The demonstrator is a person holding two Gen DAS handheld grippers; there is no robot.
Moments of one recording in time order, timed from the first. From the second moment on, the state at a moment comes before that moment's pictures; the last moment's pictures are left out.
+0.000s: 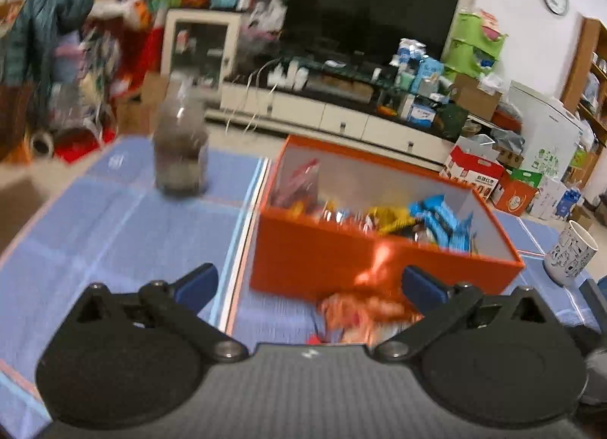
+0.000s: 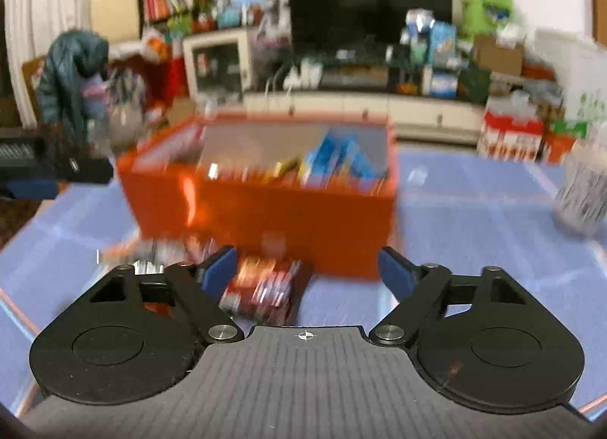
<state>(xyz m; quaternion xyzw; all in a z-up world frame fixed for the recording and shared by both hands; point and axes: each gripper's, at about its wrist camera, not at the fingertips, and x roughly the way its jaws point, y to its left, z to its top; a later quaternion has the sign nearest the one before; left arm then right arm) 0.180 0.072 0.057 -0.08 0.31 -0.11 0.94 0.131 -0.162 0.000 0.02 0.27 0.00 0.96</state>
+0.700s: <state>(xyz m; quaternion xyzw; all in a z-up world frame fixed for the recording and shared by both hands) 0.181 0.076 0.042 -0.09 0.33 -0.12 0.93 0.169 -0.166 -0.051 0.03 0.36 -0.05 0.93</state>
